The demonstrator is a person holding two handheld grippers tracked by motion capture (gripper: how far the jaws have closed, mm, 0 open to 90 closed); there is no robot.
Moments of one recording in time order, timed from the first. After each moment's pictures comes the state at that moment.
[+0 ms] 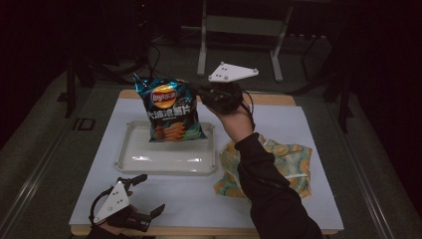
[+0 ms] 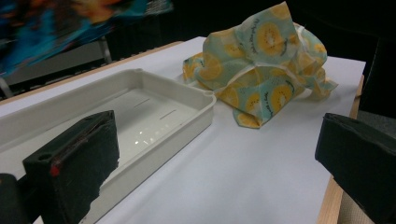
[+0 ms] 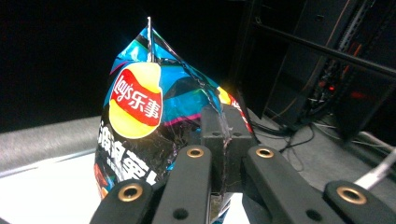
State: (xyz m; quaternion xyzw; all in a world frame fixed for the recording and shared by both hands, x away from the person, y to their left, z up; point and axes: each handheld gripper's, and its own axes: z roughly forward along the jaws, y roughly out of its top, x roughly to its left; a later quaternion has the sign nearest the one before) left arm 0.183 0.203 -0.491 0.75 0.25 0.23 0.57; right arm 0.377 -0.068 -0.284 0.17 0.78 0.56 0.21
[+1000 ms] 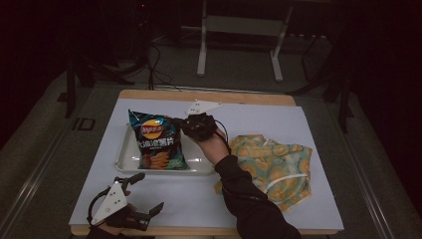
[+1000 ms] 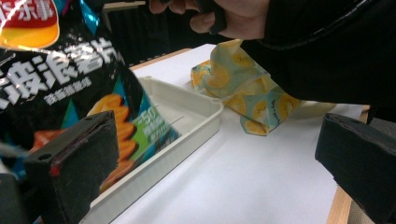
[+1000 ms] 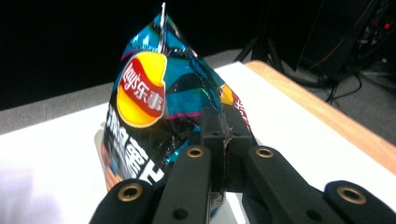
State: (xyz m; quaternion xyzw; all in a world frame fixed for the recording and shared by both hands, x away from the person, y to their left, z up) left arm 0.182 0.204 -0.487 0.74 0.26 0.24 0.57; right arm 0.386 -0.025 -0.401 0.20 0.82 0.51 0.13
